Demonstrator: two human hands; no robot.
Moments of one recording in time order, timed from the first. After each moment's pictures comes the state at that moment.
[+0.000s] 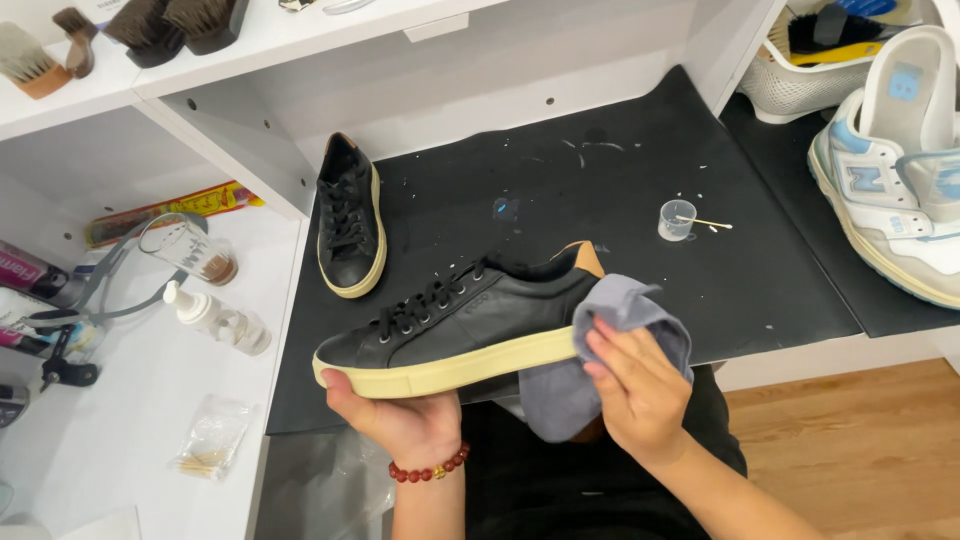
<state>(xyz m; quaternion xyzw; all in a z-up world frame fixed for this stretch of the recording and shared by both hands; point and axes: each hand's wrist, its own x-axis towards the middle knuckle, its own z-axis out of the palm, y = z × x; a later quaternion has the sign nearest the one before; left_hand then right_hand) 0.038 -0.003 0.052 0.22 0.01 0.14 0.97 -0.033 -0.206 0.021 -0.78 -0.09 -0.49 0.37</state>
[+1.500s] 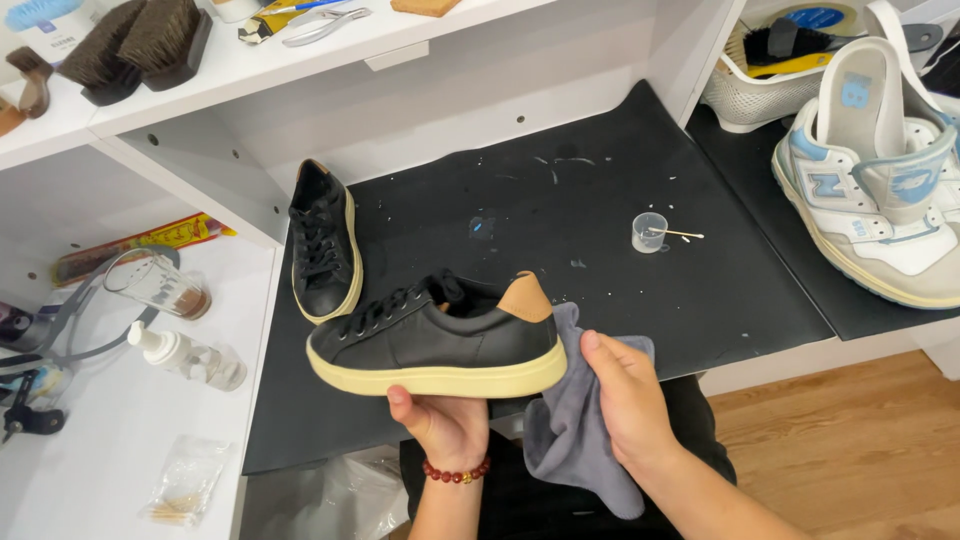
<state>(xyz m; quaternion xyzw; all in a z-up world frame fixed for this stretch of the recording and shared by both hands) 0.053 -0.043 -0.018 0.21 -0.09 0.00 0.97 -0.019 -0.218 -0.003 -0.44 0.08 -0.12 0.89</state>
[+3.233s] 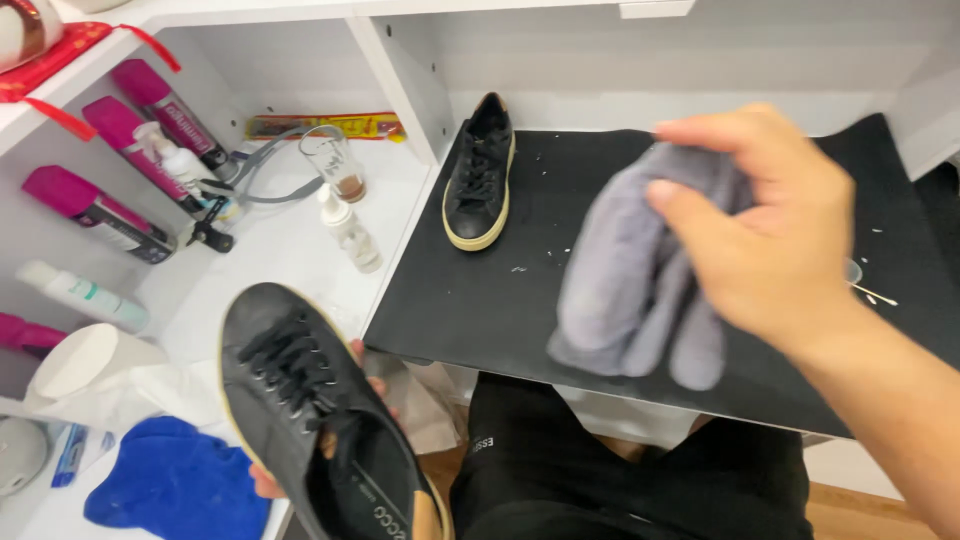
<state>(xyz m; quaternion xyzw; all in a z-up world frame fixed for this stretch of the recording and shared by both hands) -0.105 0.219 -0.076 0.13 -0.22 0.06 0.96 0.036 -0.175 0.218 -0.79 -0.23 -0.38 0.42</state>
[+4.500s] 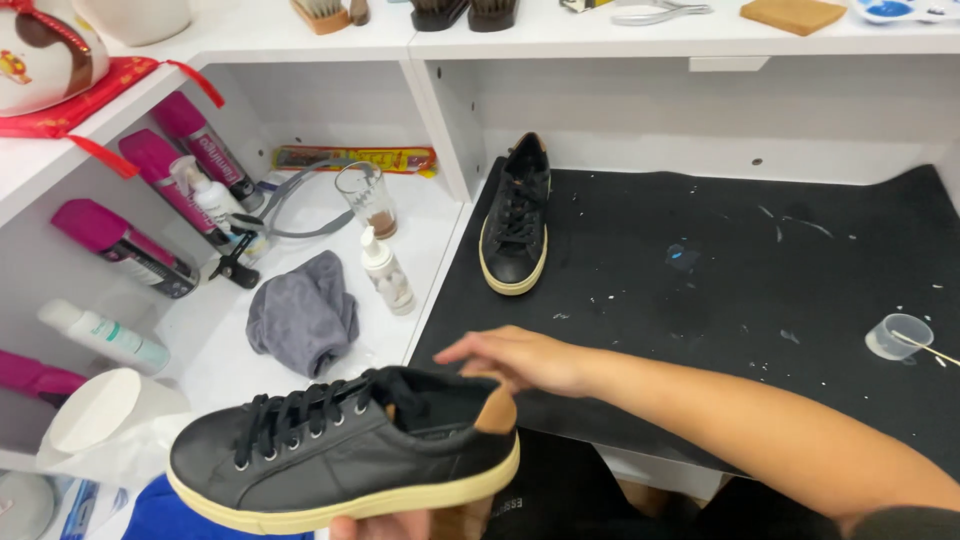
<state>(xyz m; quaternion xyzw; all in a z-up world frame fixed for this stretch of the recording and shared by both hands) -0.078 0.208 -0.137 0.28 -0.15 0.27 0.91 0.157 -0.013 0.027 -0.53 -0.27 0.46 0.66</state>
